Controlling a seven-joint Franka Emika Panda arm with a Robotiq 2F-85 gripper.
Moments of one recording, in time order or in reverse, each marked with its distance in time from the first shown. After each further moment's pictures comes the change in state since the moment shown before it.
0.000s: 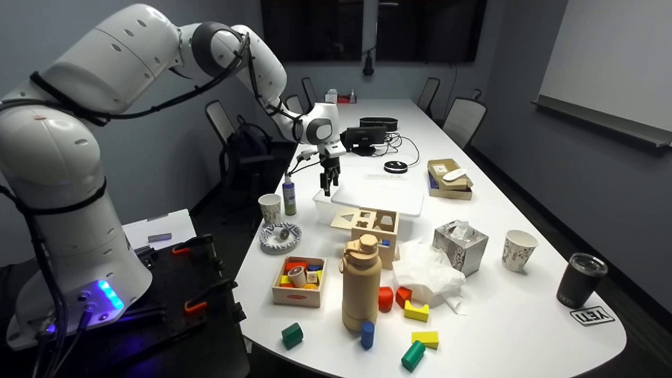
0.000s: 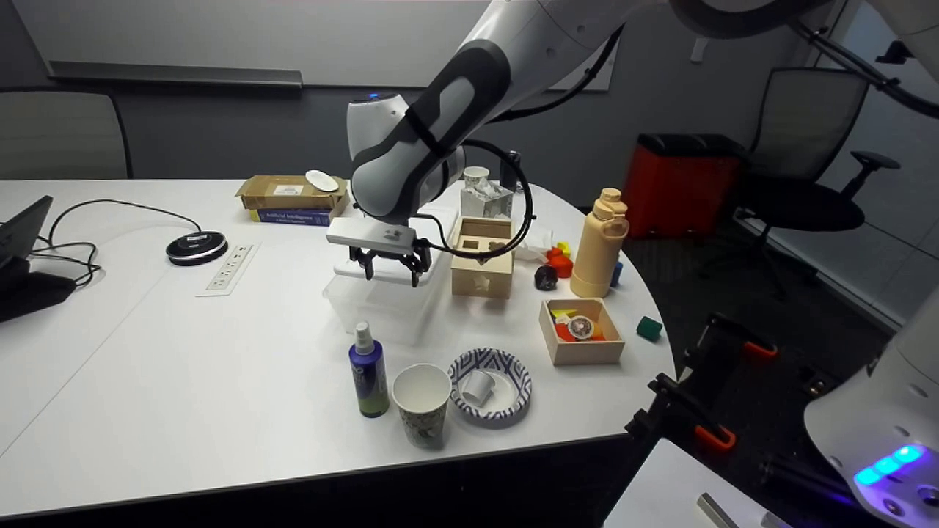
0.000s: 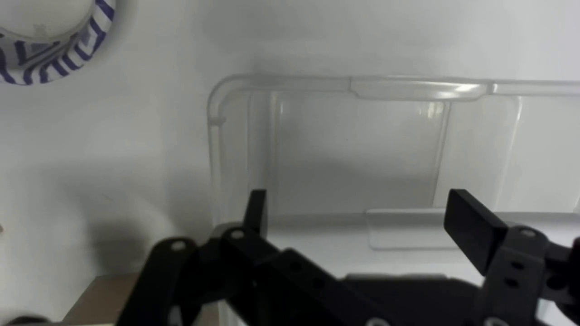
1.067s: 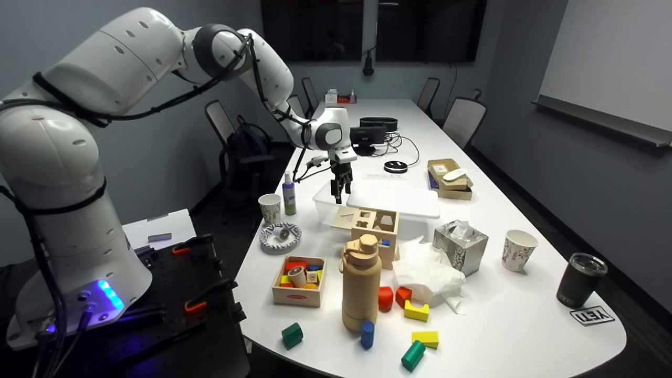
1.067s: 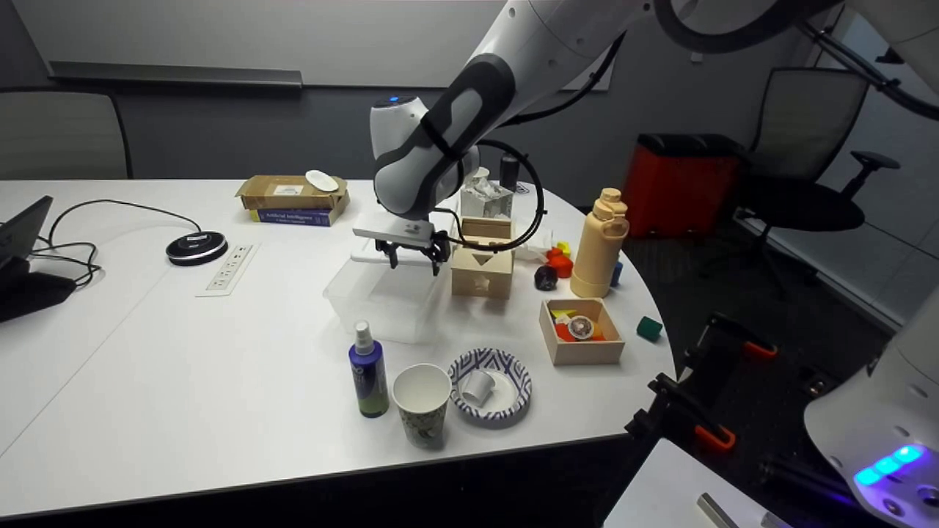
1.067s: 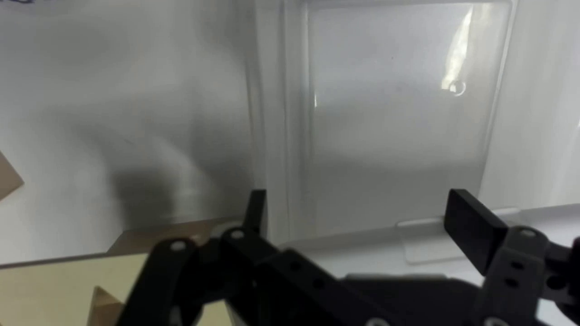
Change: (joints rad) arm -0.020 0.026 -0.070 0.010 -0.001 0.000 0.011
